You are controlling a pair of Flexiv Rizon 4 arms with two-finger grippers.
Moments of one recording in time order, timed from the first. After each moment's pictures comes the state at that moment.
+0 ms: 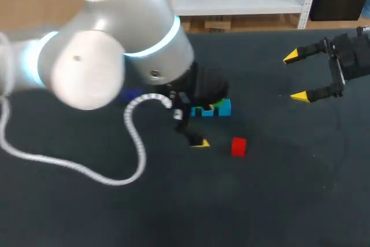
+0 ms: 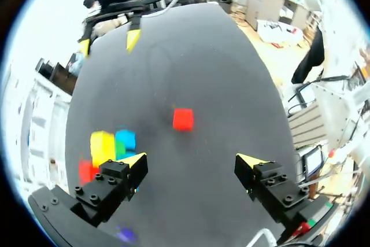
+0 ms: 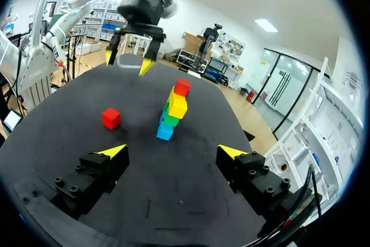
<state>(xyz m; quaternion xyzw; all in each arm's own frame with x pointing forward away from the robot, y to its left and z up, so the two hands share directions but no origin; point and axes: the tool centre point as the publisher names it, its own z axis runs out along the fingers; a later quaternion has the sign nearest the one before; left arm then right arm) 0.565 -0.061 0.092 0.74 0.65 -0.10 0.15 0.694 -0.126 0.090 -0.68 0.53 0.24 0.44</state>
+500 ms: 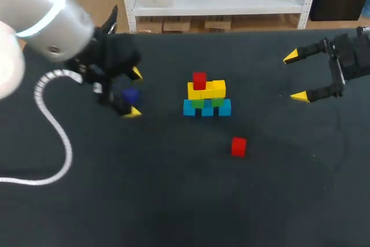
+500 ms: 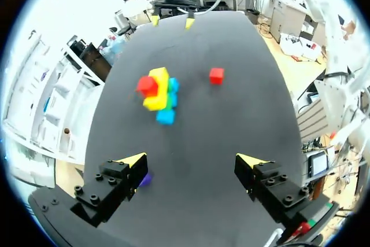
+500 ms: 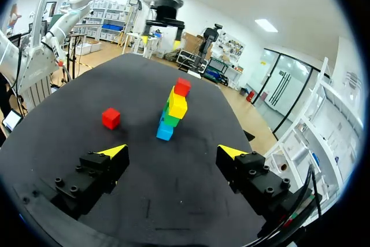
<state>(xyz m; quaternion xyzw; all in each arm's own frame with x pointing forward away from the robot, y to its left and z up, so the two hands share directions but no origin) 0.625 0.082 0.132 0.69 0.69 -0.09 0.22 0.694 -0.126 0.090 -0.68 0.53 0.24 0.44</state>
